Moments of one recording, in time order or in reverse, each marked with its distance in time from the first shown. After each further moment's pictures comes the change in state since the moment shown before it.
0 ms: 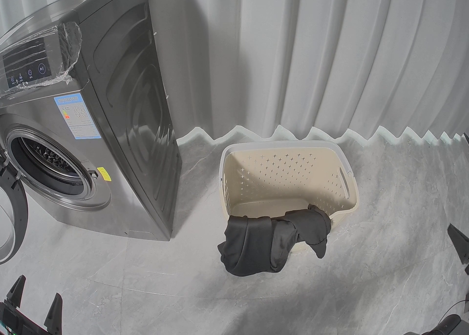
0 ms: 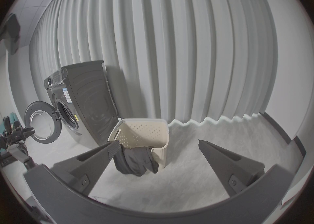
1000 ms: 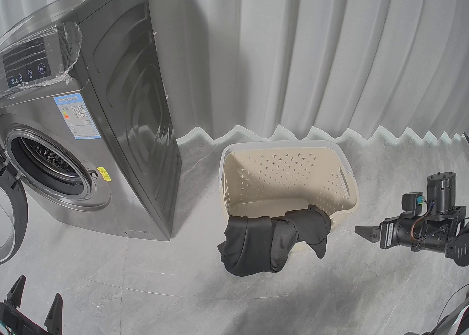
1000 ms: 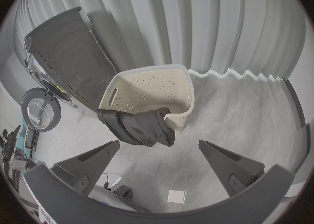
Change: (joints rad) left arm -0.001 0.000 0.000 0.000 -0.002 0.000; right arm 0.155 1.043 -0.034 -0.514 0.007 0.106
